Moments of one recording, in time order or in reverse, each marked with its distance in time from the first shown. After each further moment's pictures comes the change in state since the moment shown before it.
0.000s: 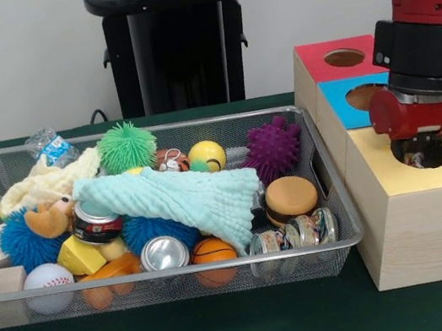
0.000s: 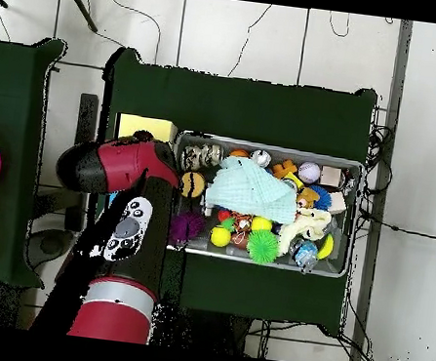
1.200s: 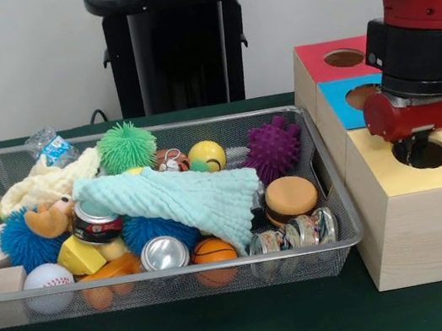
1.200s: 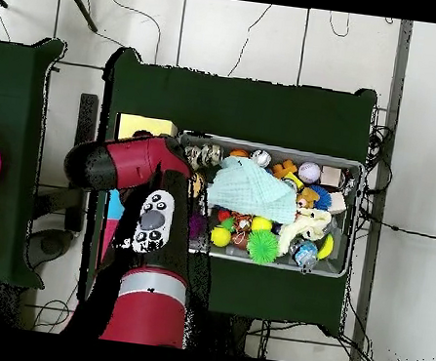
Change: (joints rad) arm -0.105 -0.048 0.153 0.024 -0.113 0.077 -0.001
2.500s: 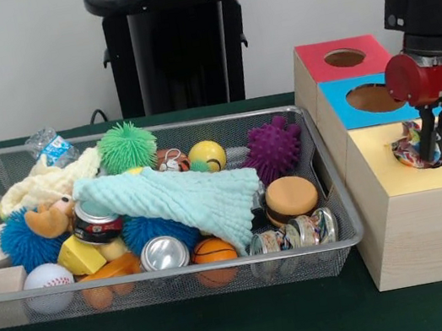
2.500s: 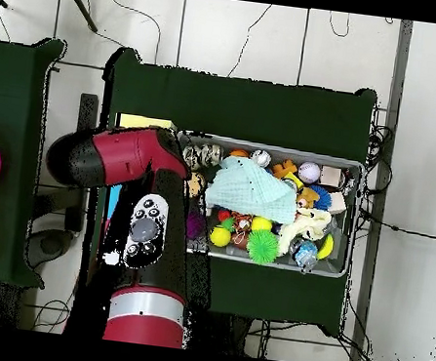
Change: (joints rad) arm -0.005 -0.089 0.025 0.004 -0.003 0.027 0.000
